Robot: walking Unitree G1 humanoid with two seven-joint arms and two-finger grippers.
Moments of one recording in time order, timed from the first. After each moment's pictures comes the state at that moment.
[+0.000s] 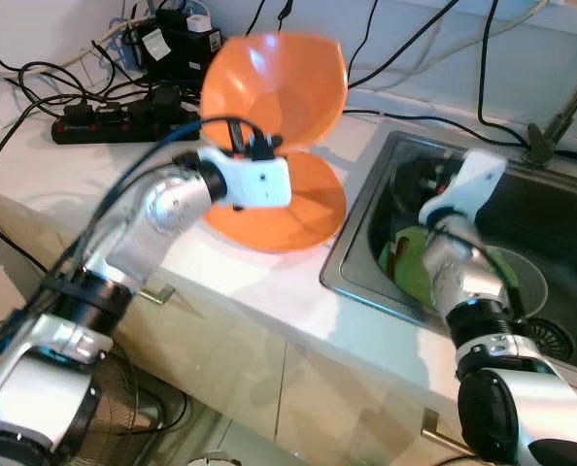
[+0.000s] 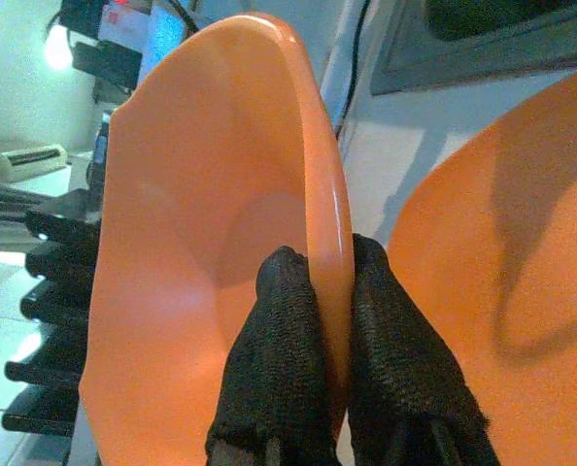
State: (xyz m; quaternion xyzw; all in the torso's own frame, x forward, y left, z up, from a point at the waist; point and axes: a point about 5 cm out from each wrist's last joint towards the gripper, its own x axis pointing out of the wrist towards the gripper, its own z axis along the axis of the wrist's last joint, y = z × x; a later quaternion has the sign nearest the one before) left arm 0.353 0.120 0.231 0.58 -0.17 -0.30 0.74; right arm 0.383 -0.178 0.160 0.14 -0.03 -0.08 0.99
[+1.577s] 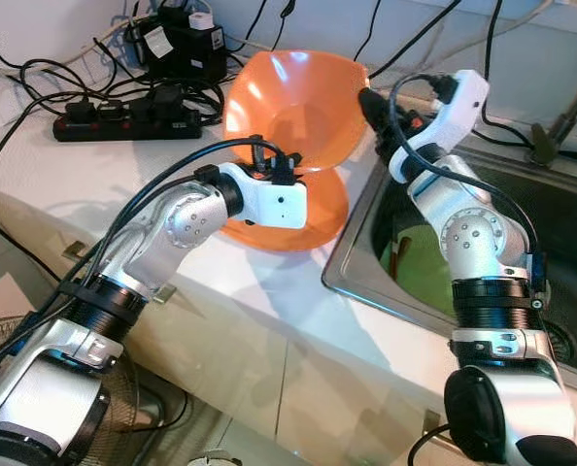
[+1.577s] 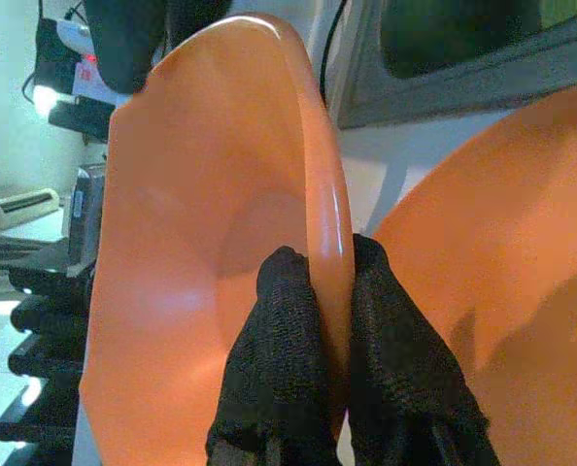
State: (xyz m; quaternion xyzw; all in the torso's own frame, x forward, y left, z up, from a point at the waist) left arm 0.347 0.100 0.222 0.60 -0.19 -0.33 0.71; right arm 0.373 -0.120 0.242 0.28 -0.03 0.18 0.94
